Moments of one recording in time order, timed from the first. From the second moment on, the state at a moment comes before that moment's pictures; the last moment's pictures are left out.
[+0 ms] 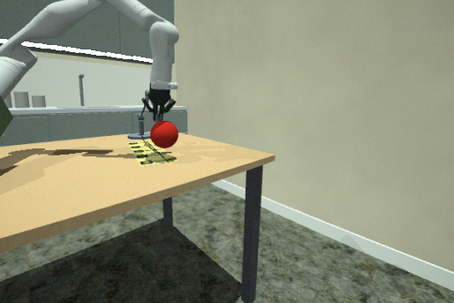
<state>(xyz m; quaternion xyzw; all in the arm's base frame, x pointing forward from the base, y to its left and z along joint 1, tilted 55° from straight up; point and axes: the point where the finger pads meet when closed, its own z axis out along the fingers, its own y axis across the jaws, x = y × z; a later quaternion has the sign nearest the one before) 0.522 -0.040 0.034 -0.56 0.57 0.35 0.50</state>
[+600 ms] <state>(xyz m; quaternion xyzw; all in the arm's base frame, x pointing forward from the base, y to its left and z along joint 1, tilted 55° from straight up) 0.522 -0.053 0.030 -0.56 0.57 0.34 0.50</state>
